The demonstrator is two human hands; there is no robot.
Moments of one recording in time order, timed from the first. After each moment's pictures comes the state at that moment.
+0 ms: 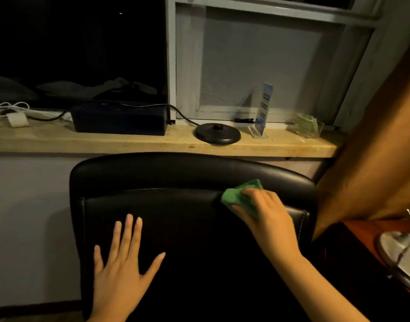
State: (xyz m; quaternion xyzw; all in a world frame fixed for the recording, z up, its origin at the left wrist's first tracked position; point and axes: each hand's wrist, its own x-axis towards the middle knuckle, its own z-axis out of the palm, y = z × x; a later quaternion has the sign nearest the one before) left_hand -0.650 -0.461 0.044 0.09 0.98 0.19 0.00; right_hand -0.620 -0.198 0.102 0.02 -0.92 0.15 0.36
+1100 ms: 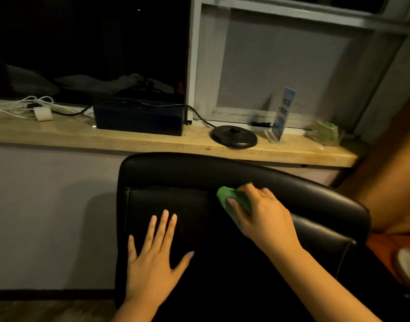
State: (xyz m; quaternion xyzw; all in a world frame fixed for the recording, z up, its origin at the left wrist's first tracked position) left_hand -0.661 -0.445 0.031 0.16 0.97 0.16 -0.04; right_hand -0.632 -0.241 0.141 0.03 -0.94 0.14 0.29
